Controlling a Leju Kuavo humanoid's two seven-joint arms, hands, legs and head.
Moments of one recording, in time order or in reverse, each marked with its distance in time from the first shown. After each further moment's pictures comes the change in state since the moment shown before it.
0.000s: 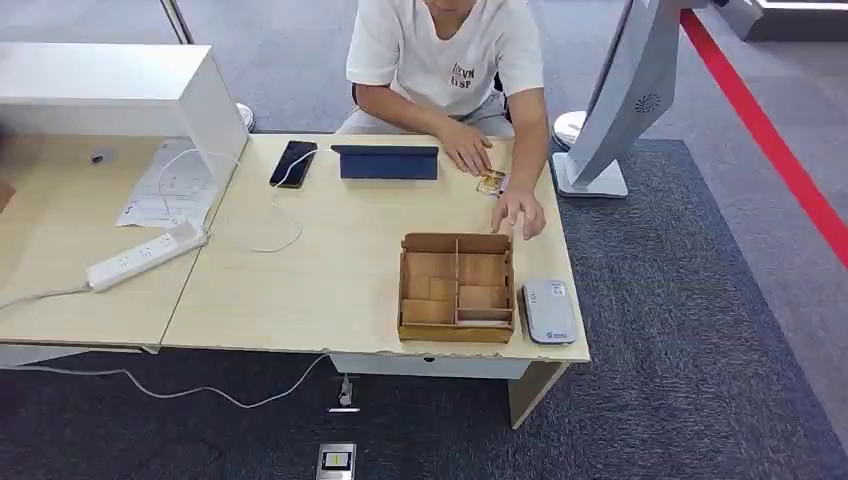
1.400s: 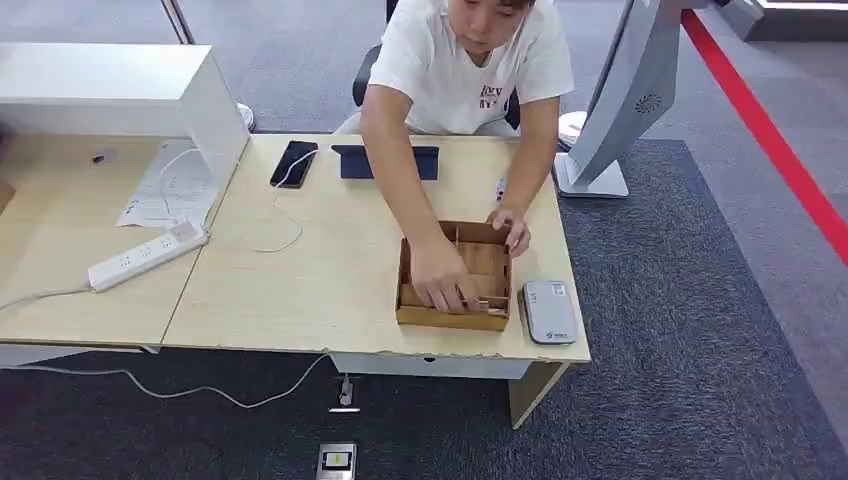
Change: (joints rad) left arm -0.003 0.035 -0.030 -0.035 0.039 0.000 -0.027; right arm -0.084 0.117 -0.280 0.178 0.248 0.348 0.123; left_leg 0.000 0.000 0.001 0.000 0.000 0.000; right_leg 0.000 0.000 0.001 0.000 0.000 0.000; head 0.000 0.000
